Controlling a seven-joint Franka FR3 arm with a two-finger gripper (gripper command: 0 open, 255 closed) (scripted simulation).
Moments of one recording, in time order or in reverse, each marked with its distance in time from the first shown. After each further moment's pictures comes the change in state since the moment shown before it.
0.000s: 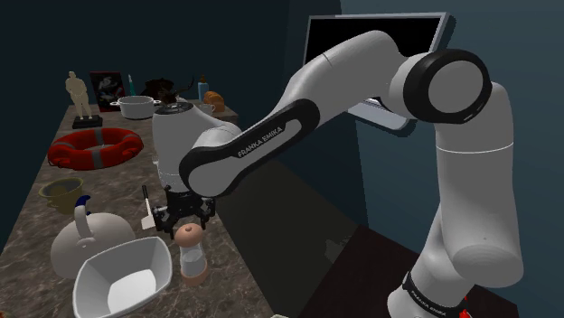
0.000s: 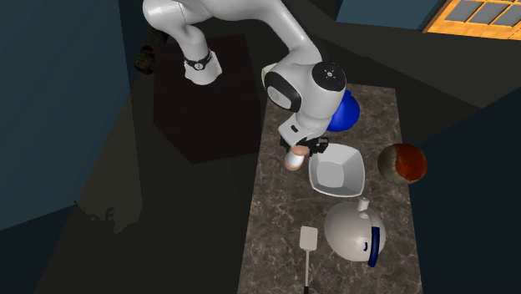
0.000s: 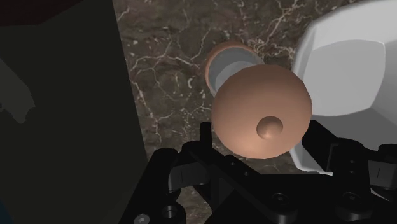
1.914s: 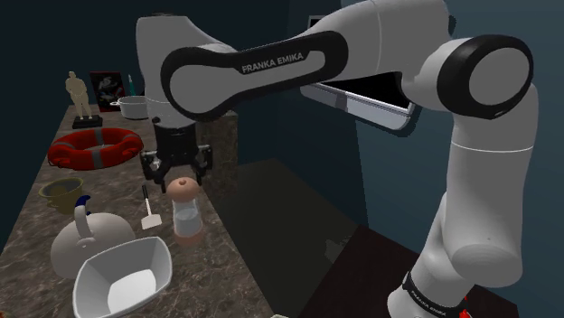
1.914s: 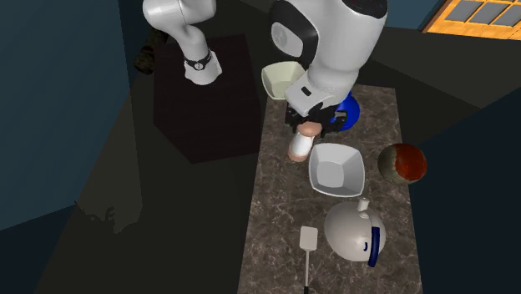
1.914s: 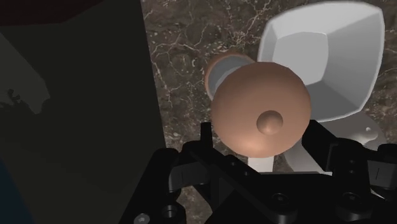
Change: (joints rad) arm -0.016 -0.128 0.034 0.208 0.084 -0.322 -0.068
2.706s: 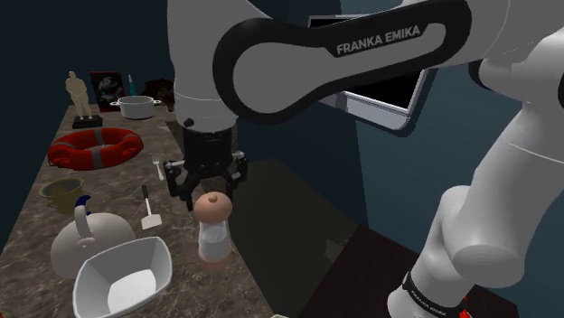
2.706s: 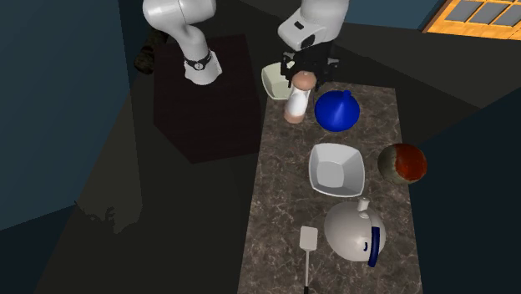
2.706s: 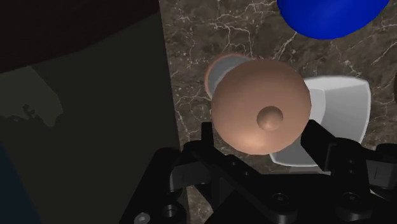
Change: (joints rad) arm 0.017 -0.352 0.054 -0.322 0.159 0.003 0.037
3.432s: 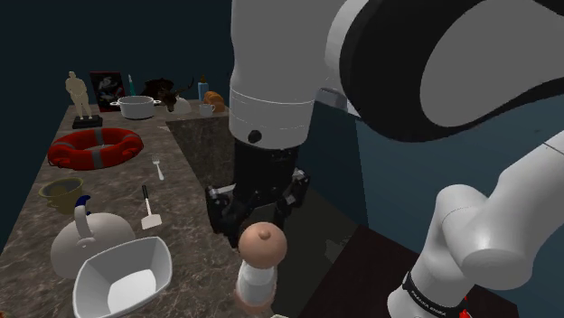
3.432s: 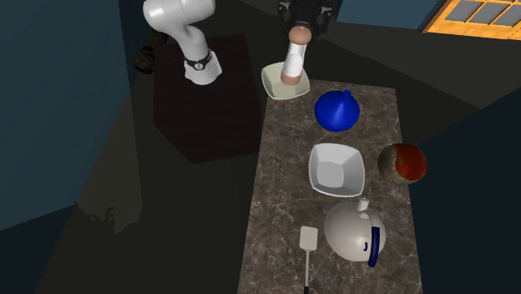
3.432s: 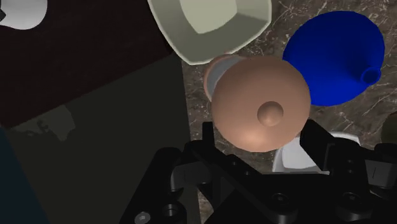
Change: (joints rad) arm 0.107 -0.323 0.042 -0.196 0.165 -0.092 0.078
